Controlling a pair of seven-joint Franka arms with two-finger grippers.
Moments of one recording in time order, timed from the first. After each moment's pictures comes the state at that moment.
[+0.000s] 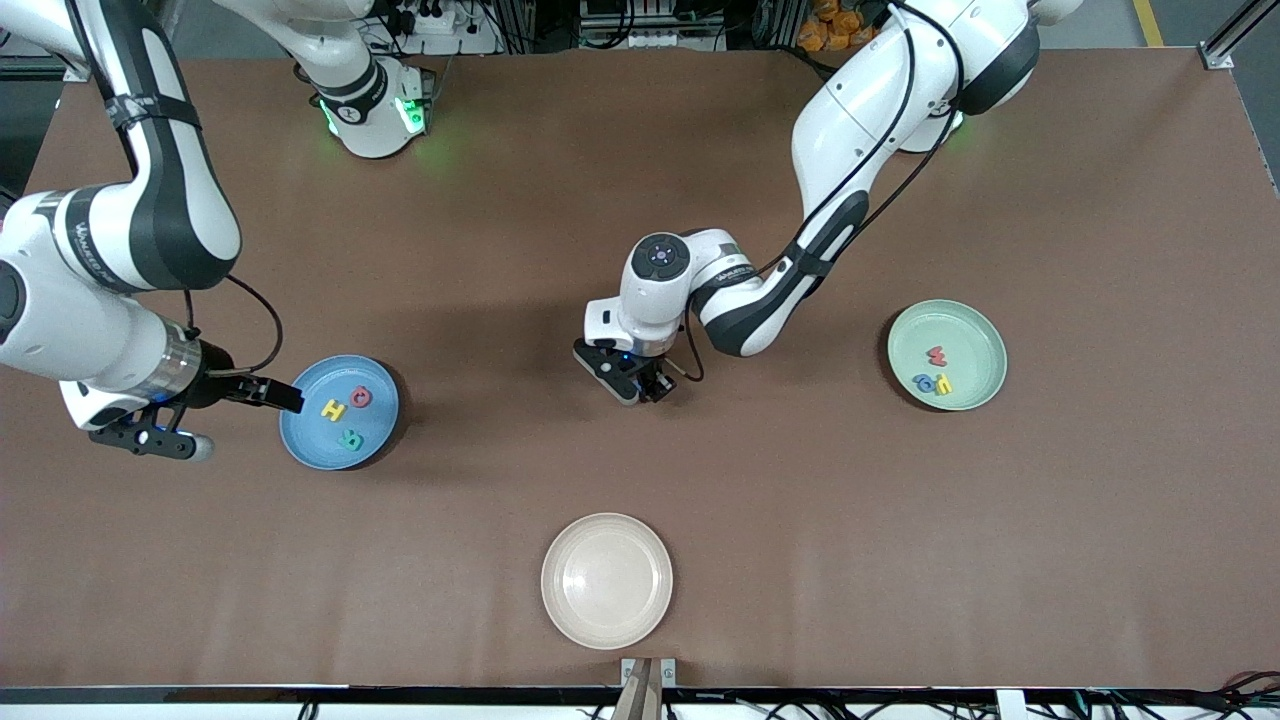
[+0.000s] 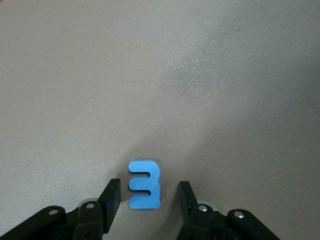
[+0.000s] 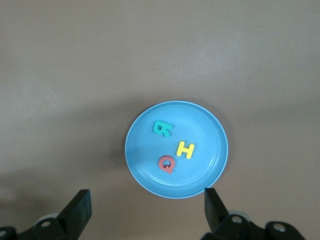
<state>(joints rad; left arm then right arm) -0.51 0.92 -0.37 -1.47 0.52 2.52 -0.31 -0.12 0.30 0.18 -1.70 0.00 1.95 0.25</state>
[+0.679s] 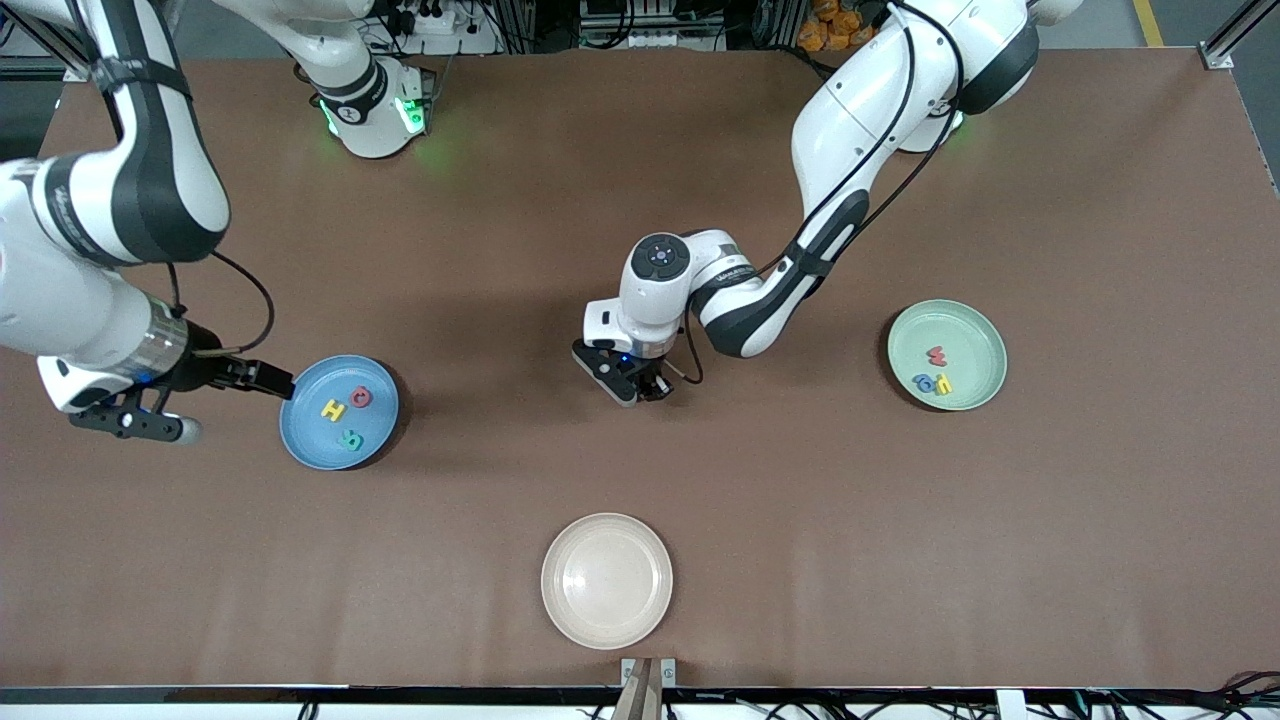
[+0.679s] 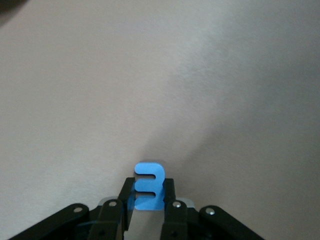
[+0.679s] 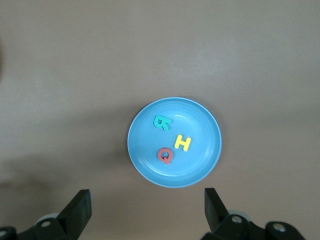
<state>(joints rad) -0.51 0.92 -0.36 -1.45 0.52 2.52 -0.29 -0.12 0.21 0.18 -1.71 0.00 1.89 0.21</state>
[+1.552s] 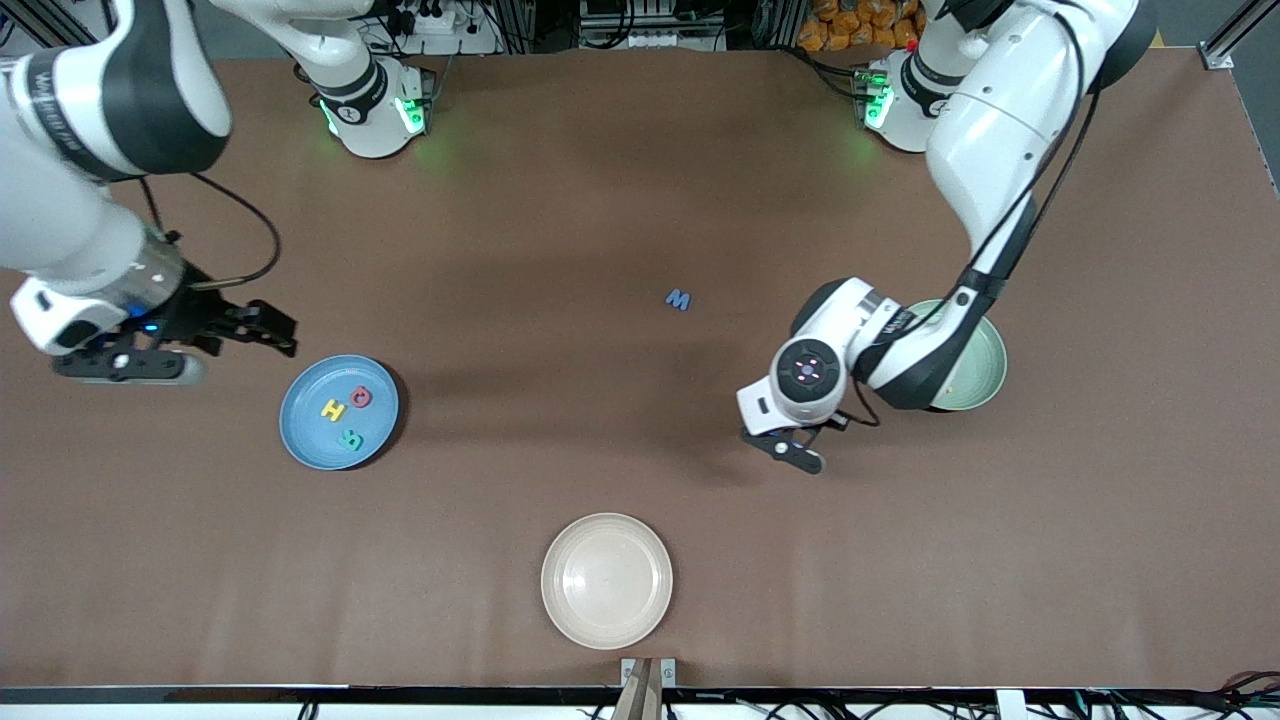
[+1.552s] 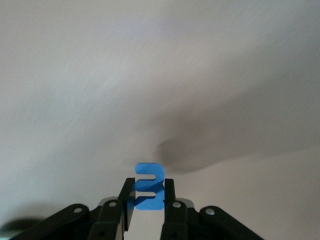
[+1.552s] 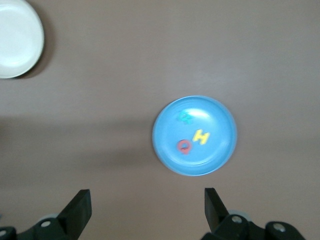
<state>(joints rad) -0.15 0.74 -0.39 -1.57 0.41 1.98 -0.22 0.01 0.11 0.19 -1.73 0.01 1.87 0.25</state>
